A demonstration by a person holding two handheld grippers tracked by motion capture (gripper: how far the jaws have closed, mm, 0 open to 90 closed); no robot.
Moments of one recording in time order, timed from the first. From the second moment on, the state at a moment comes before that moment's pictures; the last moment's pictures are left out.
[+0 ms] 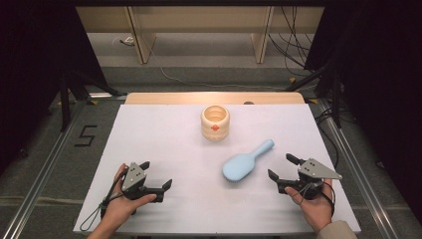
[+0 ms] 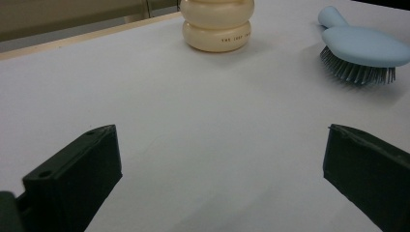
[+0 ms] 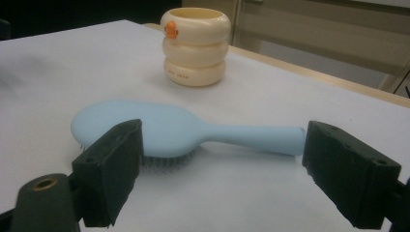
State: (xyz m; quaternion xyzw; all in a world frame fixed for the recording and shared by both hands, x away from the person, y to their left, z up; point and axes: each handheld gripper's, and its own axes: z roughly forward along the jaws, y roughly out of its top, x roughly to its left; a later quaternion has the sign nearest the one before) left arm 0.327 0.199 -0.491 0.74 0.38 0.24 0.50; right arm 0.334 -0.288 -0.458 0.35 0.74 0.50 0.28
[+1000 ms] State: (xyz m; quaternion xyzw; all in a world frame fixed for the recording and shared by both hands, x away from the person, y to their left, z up) left arm 0.327 0.201 -0.491 0.74 0.39 0.24 0.50; right arm 0.407 -0.244 -0.440 0.35 0.78 0.43 0.29
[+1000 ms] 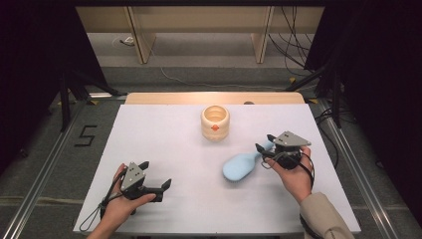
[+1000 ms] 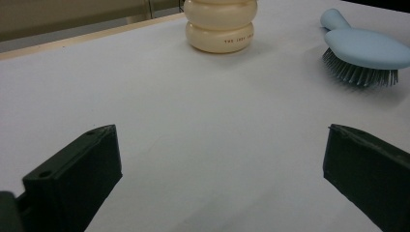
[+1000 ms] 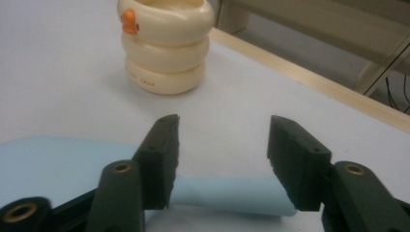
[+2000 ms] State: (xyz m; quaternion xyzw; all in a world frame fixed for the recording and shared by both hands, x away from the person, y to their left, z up) left arm 0.327 0.200 -0.492 0.74 0.39 0.24 0.50; right arm 0.477 -0.225 -0.457 0.40 0.85 0.27 0.22
